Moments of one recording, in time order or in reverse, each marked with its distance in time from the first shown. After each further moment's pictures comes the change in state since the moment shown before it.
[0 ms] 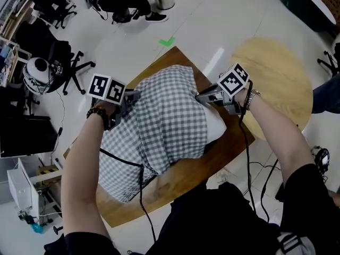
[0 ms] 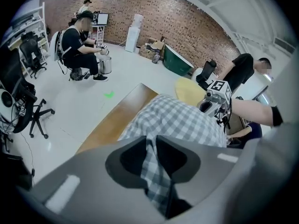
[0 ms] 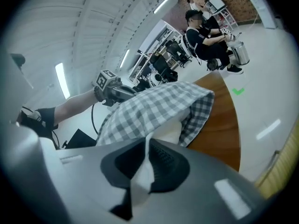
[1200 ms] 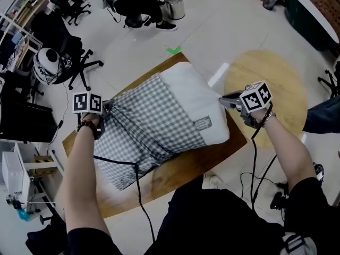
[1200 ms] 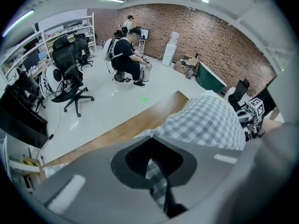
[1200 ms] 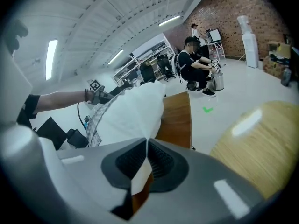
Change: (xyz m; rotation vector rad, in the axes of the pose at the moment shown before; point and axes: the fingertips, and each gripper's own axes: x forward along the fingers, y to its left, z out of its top) left arm -0.091 0.044 -0.139 -0.284 -0.206 0.296; right arm -0.084 0.044 -0.075 -0.168 -0.117 -0.350
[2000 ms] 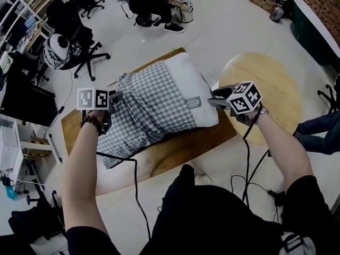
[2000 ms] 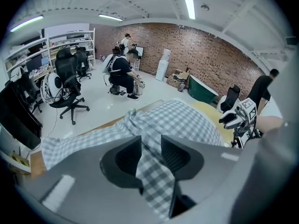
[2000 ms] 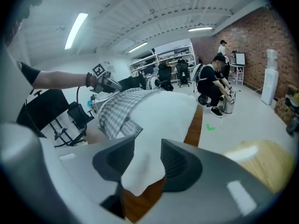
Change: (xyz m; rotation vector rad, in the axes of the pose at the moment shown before) left arm -0.019 -0.089 -0.100 -0.024 -0.253 -0.107; right arm -0.003 0.073 -0.067 -0.359 0.033 -0.038
